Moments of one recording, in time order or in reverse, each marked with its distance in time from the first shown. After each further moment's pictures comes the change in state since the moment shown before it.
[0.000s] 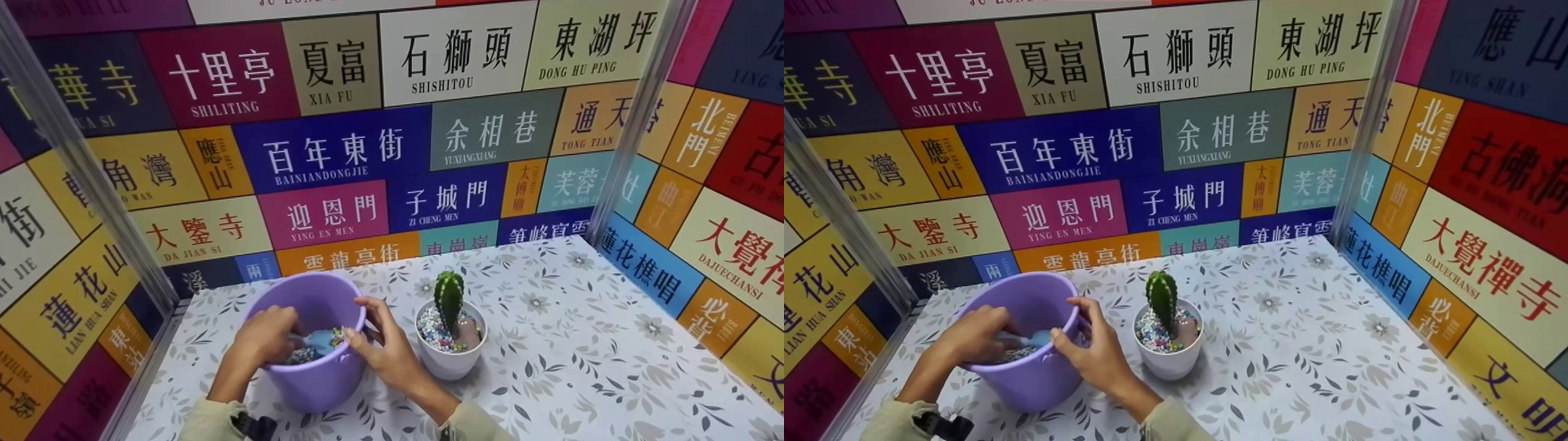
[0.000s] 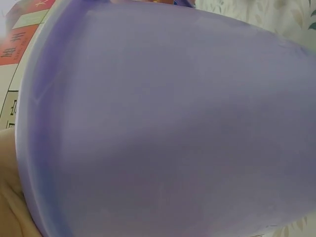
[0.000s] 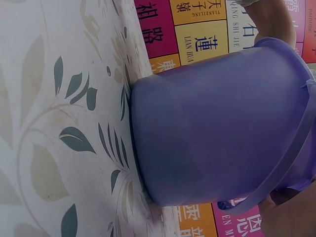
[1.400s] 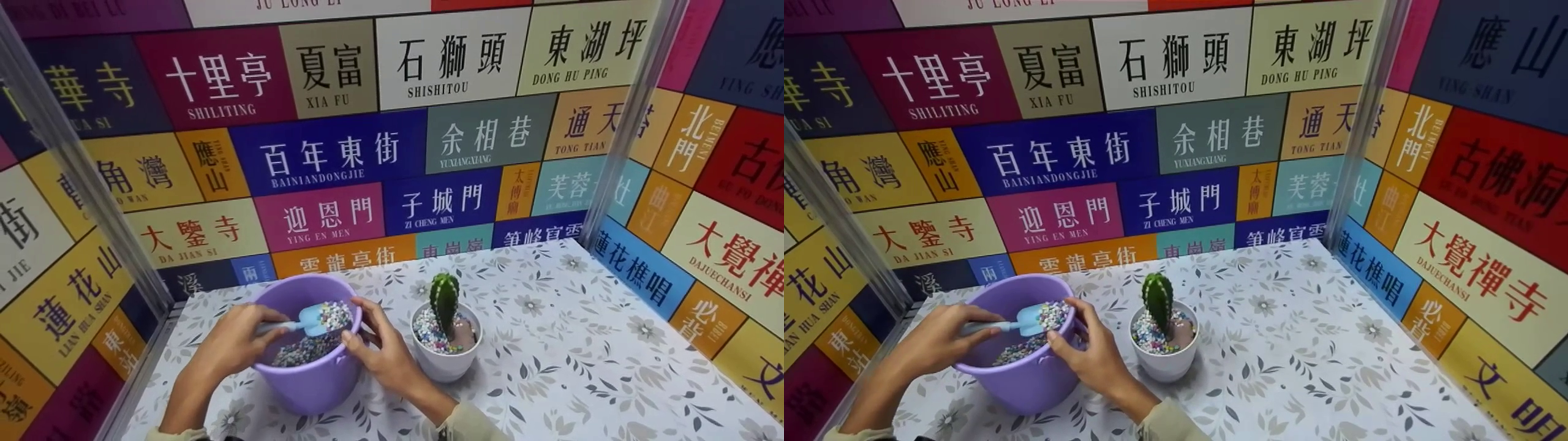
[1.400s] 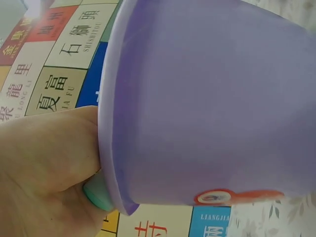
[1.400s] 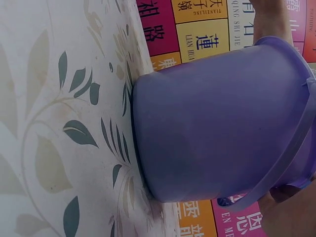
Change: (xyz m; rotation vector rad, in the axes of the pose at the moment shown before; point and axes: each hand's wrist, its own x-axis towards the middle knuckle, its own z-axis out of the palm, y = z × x) left_hand -0.027 -0.018 -0.019 -0.229 0.166 0.052; right_hand -0.003 -0.004 -0.005 -0.047 -0.028 0.028
